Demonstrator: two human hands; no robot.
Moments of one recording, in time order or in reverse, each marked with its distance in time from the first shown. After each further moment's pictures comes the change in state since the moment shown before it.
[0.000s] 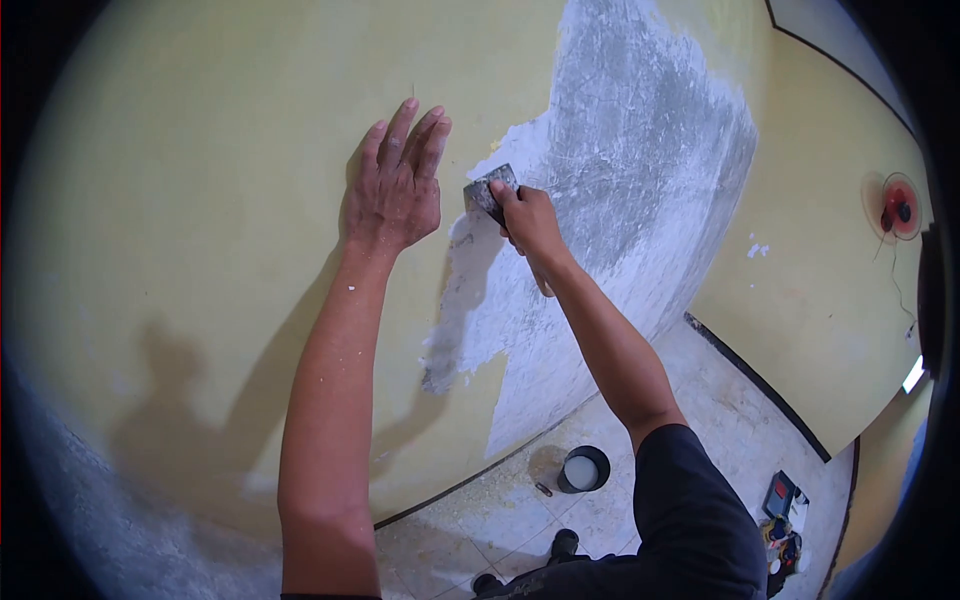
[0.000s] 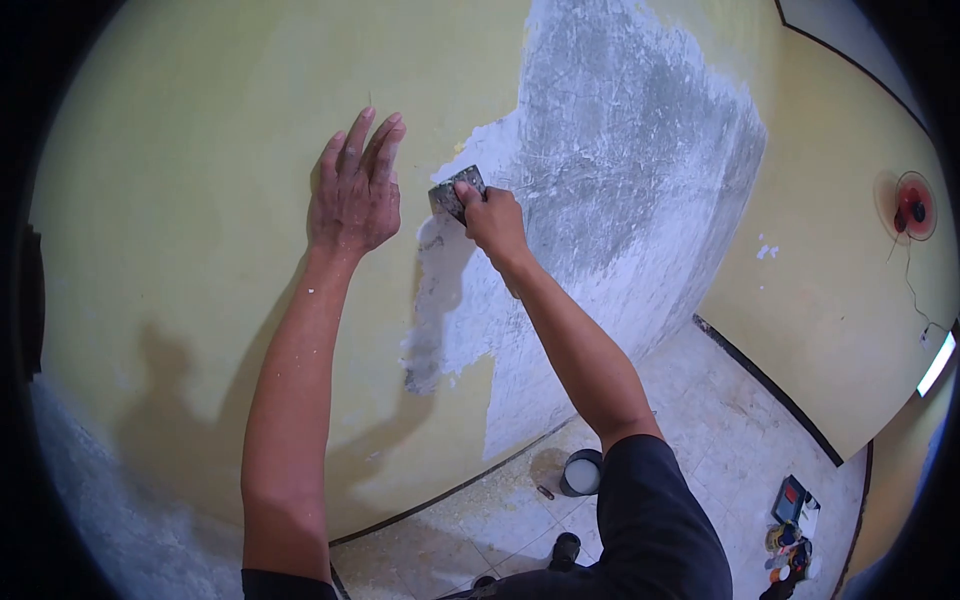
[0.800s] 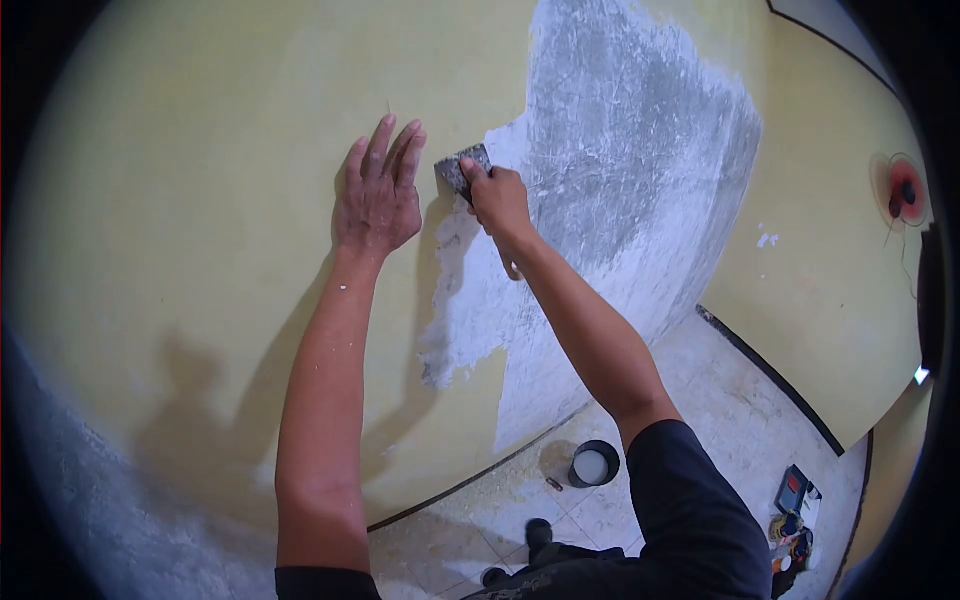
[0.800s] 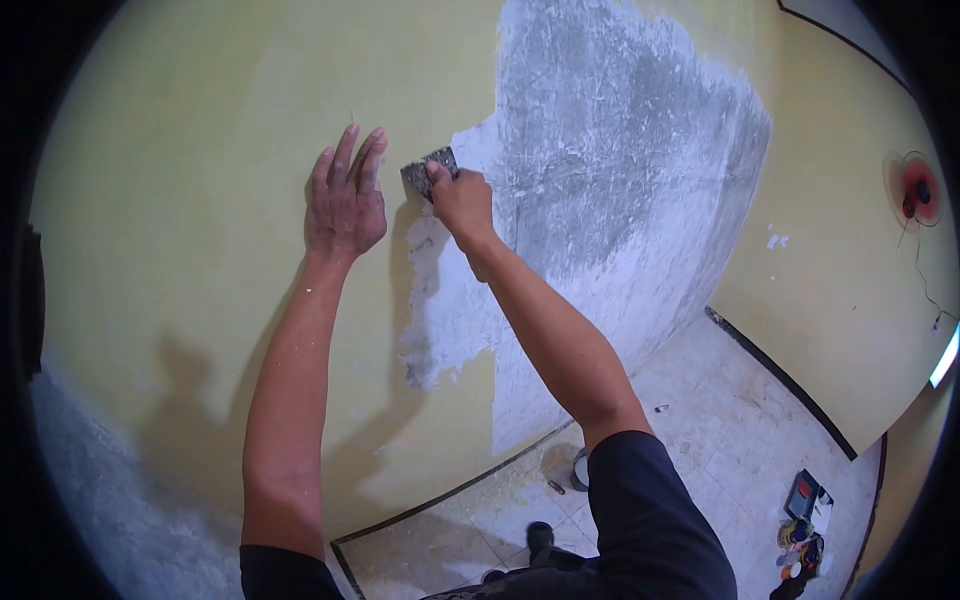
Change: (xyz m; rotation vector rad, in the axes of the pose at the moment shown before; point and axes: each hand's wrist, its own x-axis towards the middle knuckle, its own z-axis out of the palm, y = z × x) left_hand -0.001 0.001 0.003 0.060 -0.001 0.007; right_hand 0.017 -0.009 0.009 0.087 0.022 -0.080
